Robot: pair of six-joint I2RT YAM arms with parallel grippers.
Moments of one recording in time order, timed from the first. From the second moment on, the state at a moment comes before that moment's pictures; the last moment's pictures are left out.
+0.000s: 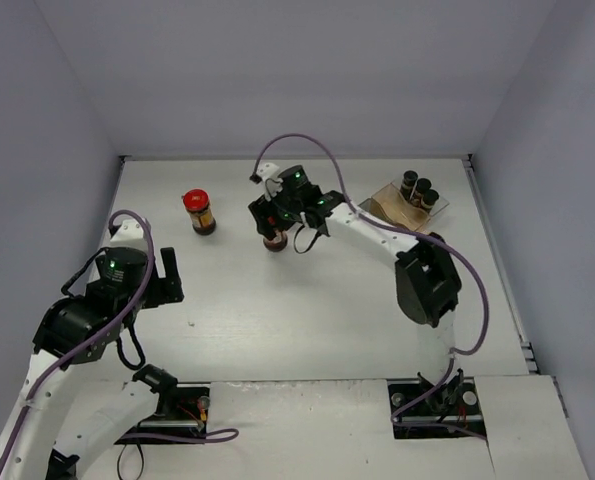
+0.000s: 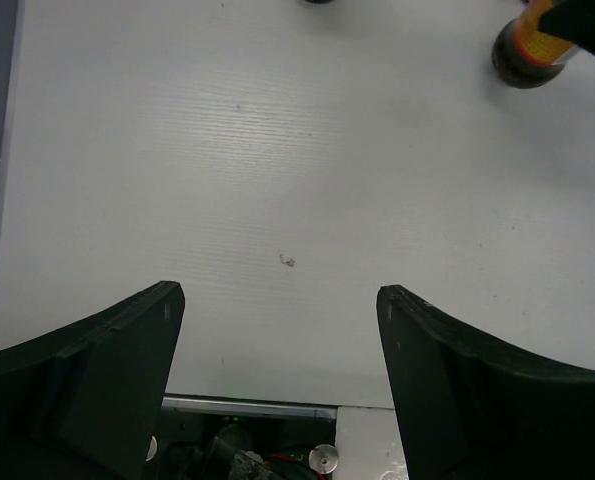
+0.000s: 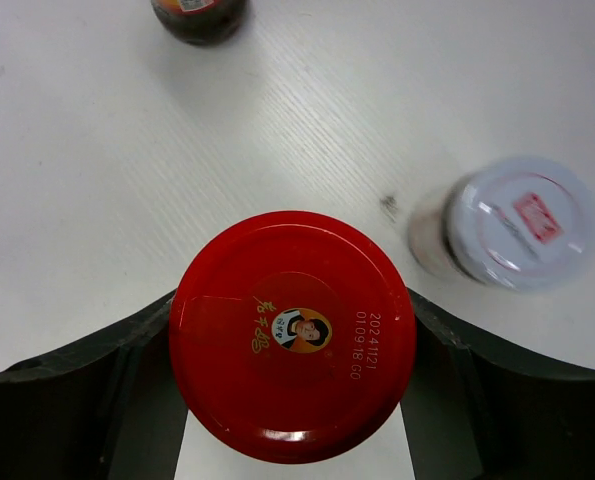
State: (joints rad) left arm -0.44 0.73 1.16 -1.18 -0.38 -0.41; right arm 0.71 2.06 1.67 -0.27 -0.17 -0.08
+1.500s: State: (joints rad) left arm -0.44 0.83 1.13 -1.08 -0.32 -0.41; right arm 0.05 1.93 1.41 -0.08 -0.14 -0.08
